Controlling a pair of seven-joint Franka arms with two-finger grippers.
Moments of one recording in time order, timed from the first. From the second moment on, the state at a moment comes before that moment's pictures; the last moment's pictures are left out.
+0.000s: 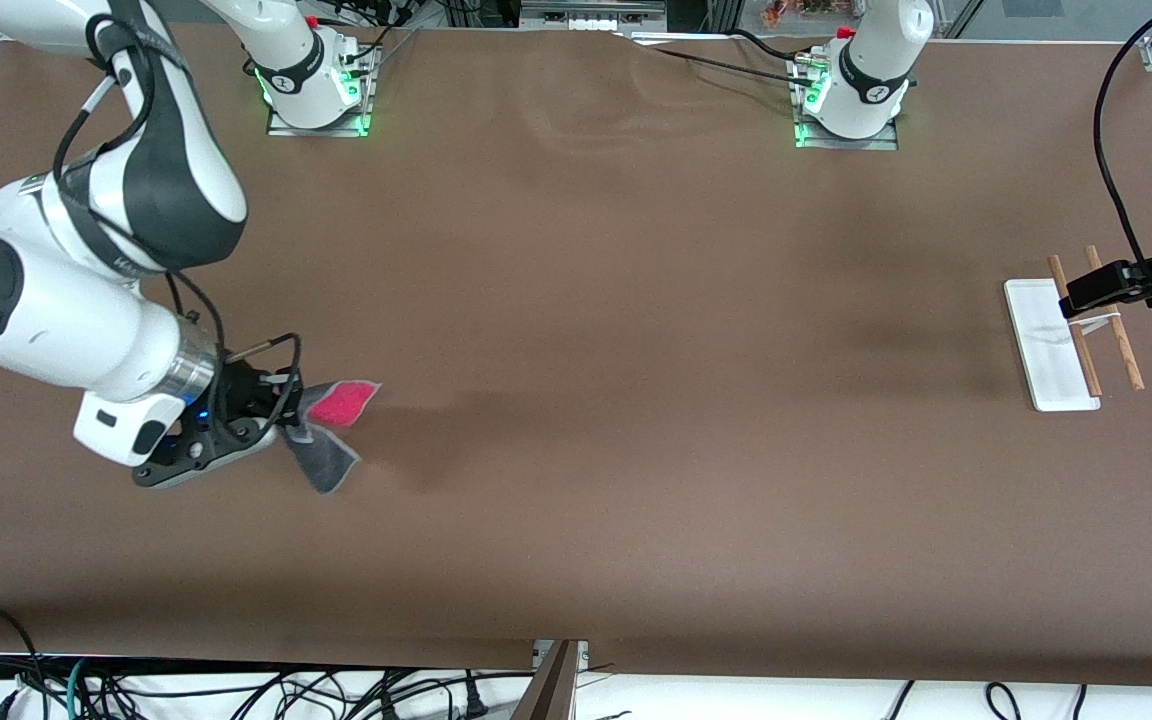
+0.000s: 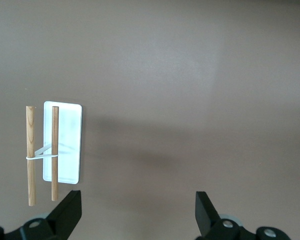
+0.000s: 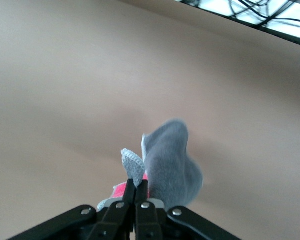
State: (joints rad) left arm 0.03 0.17 0.06 -1.47 -0.01 1.57 -0.08; right arm 0.08 0.55 0.25 -1.17 0.02 1.80 -0.05
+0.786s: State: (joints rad) left arm 0.03 0.17 0.04 -1.47 -0.17 1.51 -0.05; right arm 0.31 0.54 0.39 -1.17 -0.07 1.87 0.51
